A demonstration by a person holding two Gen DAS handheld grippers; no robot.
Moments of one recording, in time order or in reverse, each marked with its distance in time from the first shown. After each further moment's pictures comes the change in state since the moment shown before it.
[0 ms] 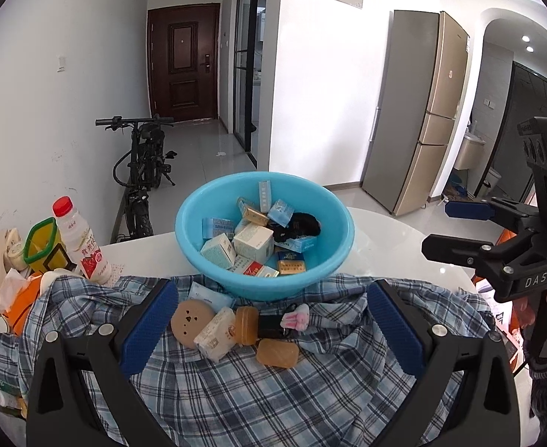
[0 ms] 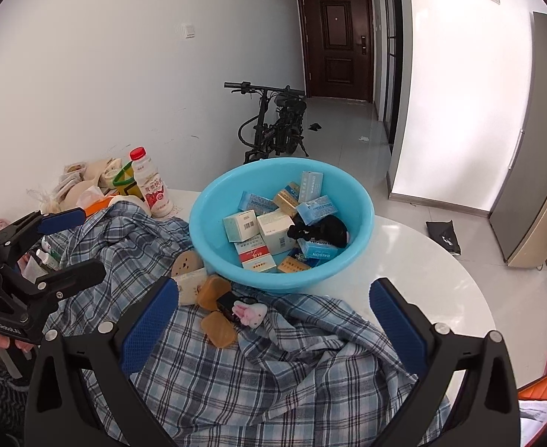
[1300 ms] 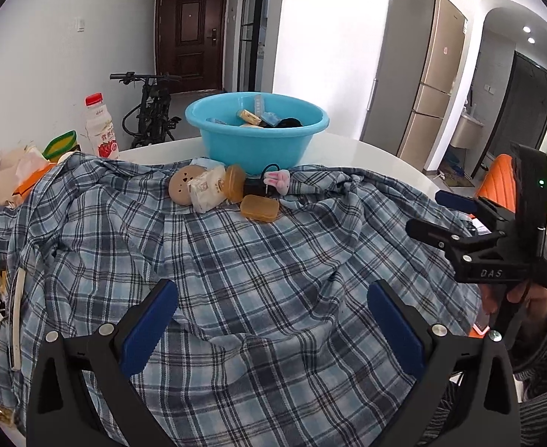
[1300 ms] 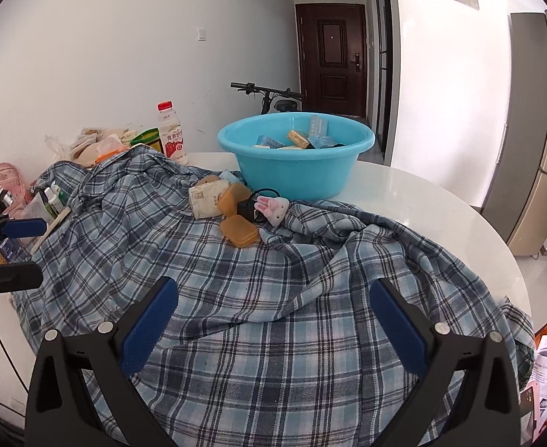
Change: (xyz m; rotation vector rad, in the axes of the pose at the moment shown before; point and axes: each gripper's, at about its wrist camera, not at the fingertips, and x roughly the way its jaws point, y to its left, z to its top) left arm -0.062 -0.032 -0.190 -0.032 0.047 0.051; right arm -0.023 0.044 -0.188 -0.014 -0.122 -0.049
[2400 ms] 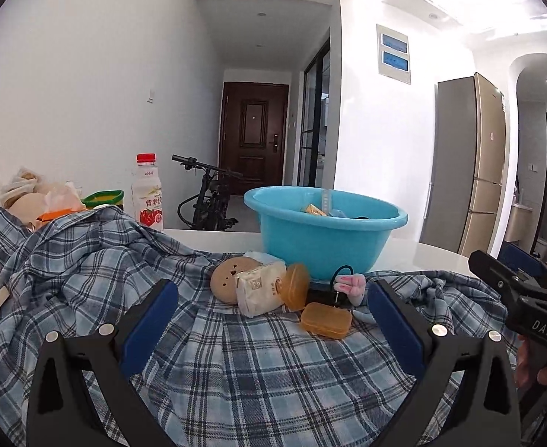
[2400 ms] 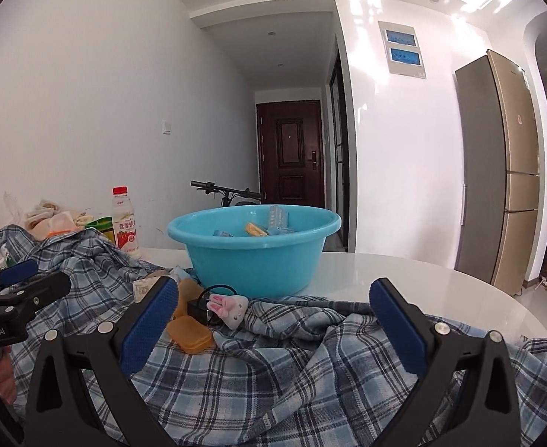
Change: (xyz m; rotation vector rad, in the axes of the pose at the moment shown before) left arm 0.080 0.031 -0.003 -0.113 -0.483 0.204; right arm 0.048 -0.007 -0.006 0.039 -0.452 -0.157
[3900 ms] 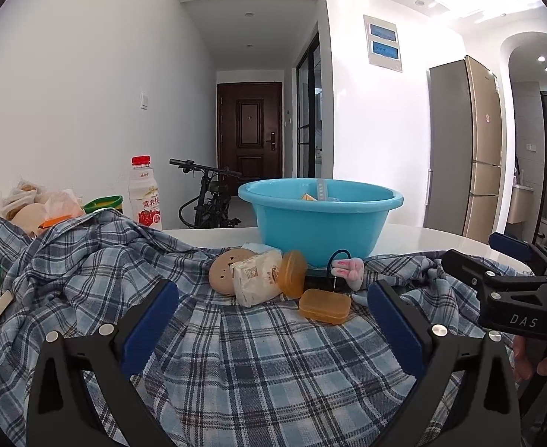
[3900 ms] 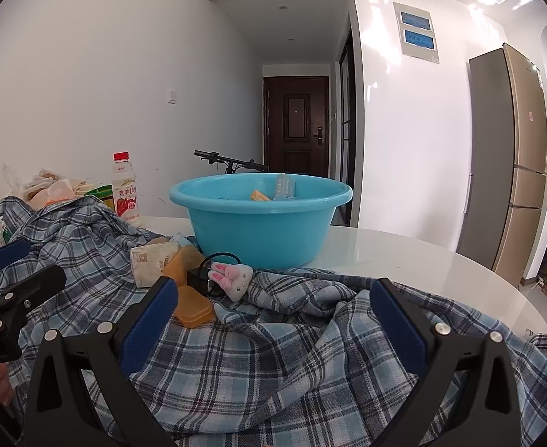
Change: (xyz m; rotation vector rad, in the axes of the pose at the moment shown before) left arm -0.003 -0.013 -0.010 0.062 0.010 0.014; right arm 0.020 0.006 -0.007 -0.032 0.128 0.009
